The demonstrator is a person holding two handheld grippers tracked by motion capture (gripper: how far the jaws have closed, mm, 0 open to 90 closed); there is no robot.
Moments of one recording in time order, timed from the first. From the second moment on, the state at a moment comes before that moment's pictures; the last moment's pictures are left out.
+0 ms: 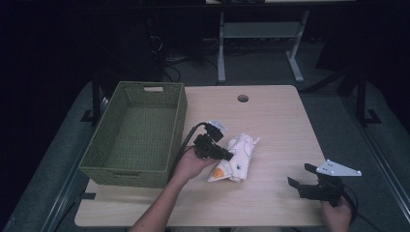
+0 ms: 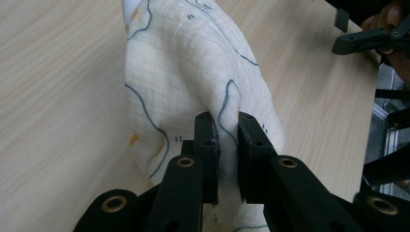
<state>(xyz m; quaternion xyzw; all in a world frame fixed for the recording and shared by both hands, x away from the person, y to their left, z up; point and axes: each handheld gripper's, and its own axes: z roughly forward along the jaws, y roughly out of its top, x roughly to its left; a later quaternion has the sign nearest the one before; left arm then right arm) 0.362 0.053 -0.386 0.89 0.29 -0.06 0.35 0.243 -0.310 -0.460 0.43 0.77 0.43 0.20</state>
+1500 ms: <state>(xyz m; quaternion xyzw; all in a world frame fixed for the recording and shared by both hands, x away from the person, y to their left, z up) 0.352 0.145 -0.312 0.87 0.28 -0.03 0.41 0.243 -0.307 -0.461 0.43 0.77 0.42 0.20</state>
